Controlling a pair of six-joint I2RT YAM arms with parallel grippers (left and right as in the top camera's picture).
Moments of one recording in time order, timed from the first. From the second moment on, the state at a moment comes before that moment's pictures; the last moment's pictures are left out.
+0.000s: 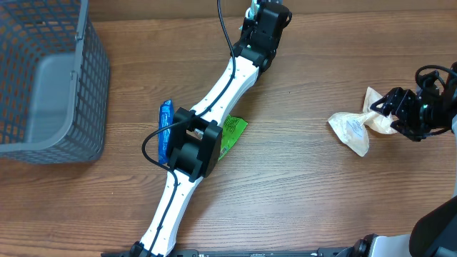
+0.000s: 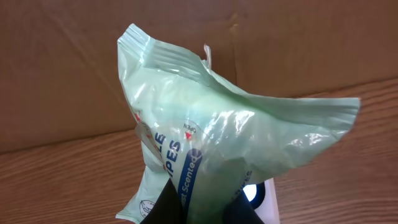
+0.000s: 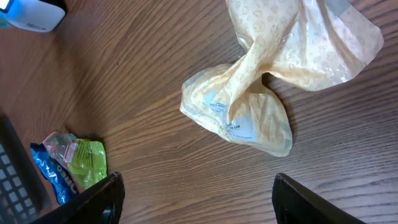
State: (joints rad) left arm -0.52 2.56 2.34 -0.34 -0.45 -0.10; right arm -0.40 1.60 1.35 -1.12 -0.48 0.17
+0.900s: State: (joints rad) left arm -0.54 2.51 2.34 -0.68 -0.32 -0.12; right arm -0.40 1.60 1.35 -1.12 -0.48 0.17
